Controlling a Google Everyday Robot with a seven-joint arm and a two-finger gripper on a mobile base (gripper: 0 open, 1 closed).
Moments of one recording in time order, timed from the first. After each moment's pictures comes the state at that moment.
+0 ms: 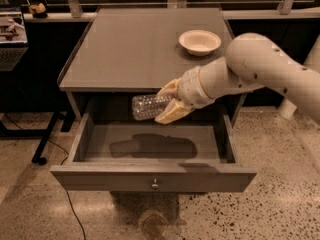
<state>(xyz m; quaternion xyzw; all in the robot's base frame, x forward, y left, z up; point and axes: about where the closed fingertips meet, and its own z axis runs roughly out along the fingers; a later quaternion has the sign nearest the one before) 0.572 -0.032 0.813 -0.67 0.62 0.15 0.38</state>
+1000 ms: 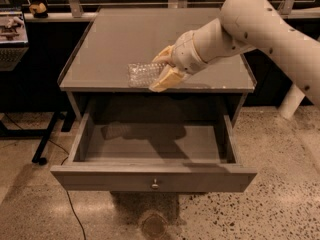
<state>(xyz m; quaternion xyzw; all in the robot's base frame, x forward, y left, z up) 0.632 -0.016 0.876 -0.68 0.60 0.15 0.40</state>
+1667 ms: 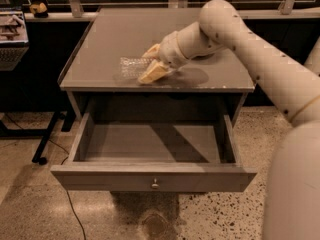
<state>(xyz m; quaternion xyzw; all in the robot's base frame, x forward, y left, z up) 0.711 0.017 0.837 -0.66 0.61 0.19 0.41</state>
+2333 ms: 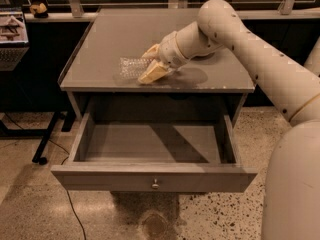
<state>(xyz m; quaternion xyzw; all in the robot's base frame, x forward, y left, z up) 0.714 0.019 0.840 -0.66 0.61 0.19 0.41</state>
